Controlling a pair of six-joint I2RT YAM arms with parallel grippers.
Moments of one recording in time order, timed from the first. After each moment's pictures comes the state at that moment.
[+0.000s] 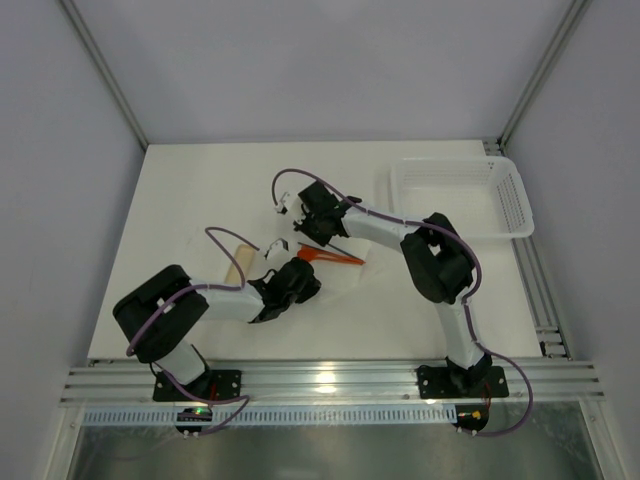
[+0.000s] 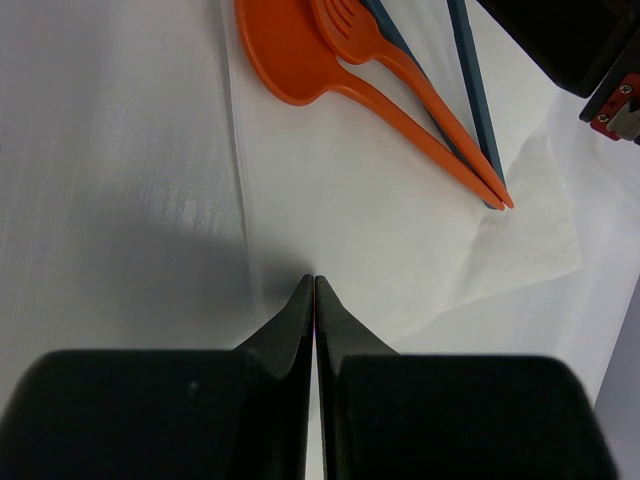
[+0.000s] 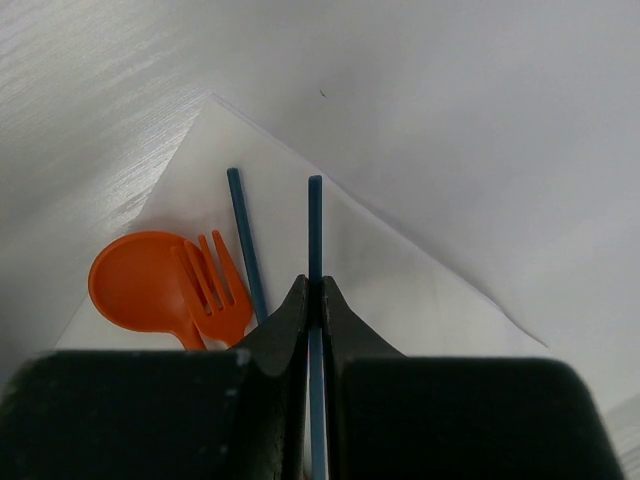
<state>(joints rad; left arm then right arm) -0.89 1.60 0.58 0.27 -0.36 -1.26 0.74 2.13 1.58 -0.42 -0.02 -0.37</state>
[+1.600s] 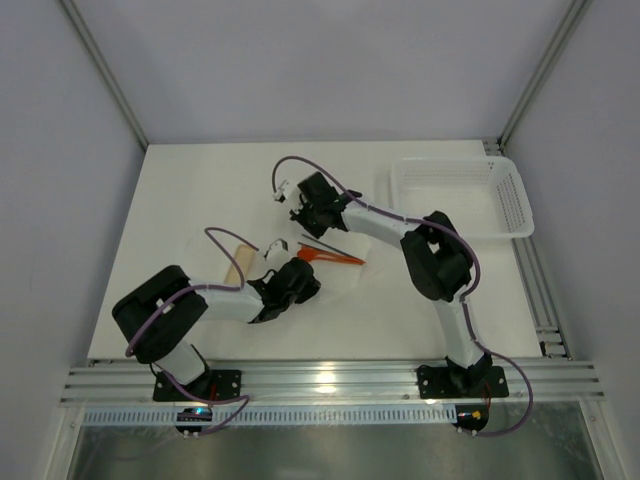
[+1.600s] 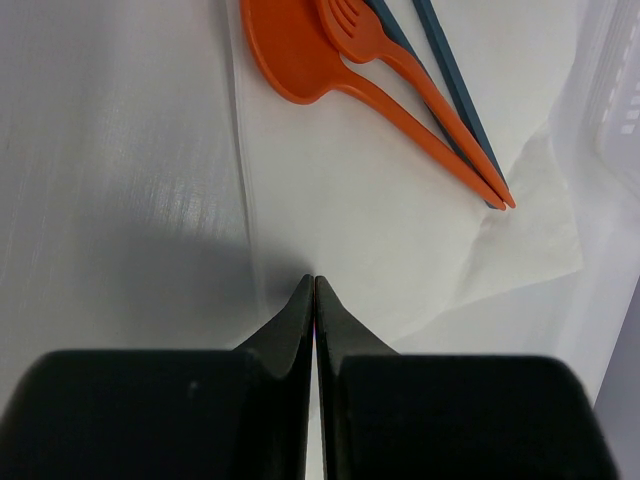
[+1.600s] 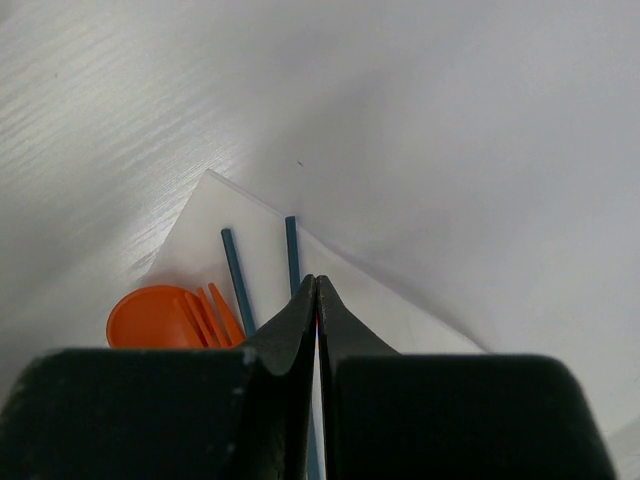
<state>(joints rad) -0.89 1.59 0.58 0.26 -0.36 -1.26 0.72 2.14 1.65 -0.39 -0.06 -0.31</state>
